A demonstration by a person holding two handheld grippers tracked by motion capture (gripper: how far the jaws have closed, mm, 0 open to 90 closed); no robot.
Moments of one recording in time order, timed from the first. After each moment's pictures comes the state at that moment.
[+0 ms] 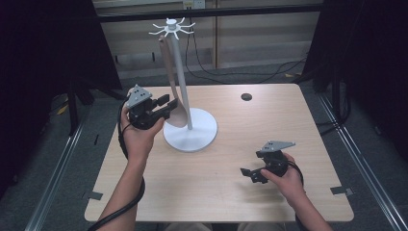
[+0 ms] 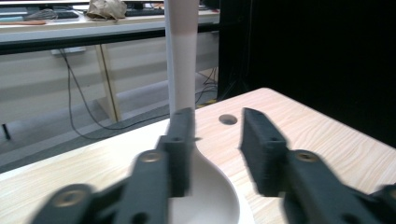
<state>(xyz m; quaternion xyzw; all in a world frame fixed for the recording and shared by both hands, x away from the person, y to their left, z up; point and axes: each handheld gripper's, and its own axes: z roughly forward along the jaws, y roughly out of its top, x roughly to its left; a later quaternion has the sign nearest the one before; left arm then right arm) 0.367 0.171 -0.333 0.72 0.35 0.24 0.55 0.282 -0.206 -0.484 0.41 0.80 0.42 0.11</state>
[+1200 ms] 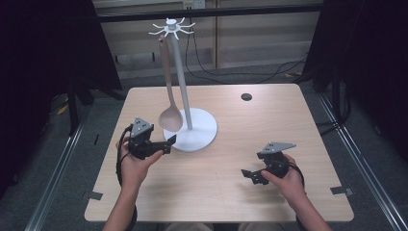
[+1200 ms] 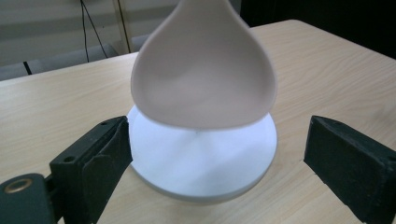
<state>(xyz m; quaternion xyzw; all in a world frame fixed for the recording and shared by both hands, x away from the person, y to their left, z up) 0.338 0.193 -0.412 0.75 0.40 0.22 0.47 0.278 -0.207 -0.486 0.41 0.81 0.41 0.12</state>
